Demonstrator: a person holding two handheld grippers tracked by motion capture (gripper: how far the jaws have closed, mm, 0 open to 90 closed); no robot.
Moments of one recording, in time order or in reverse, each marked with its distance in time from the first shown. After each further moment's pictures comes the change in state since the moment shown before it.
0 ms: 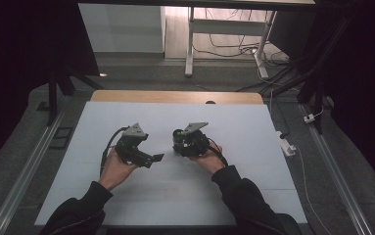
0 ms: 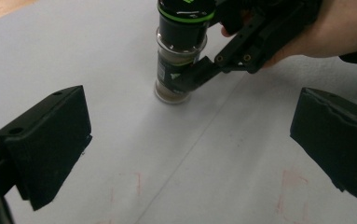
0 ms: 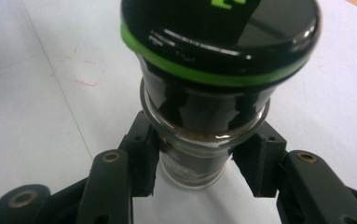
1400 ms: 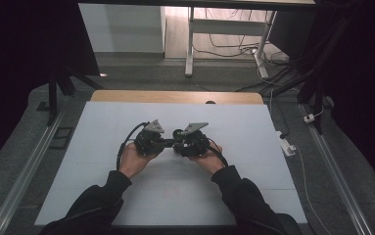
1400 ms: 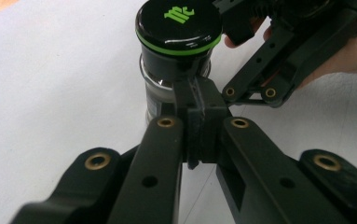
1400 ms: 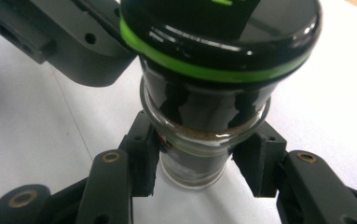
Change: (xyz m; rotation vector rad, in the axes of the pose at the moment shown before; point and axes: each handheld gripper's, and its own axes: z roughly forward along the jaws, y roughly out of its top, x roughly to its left) left arm 0.002 0.023 0.051 0.045 -0.036 0.058; right arm 0.000 -0.001 0.000 -0.004 -0.001 0.001
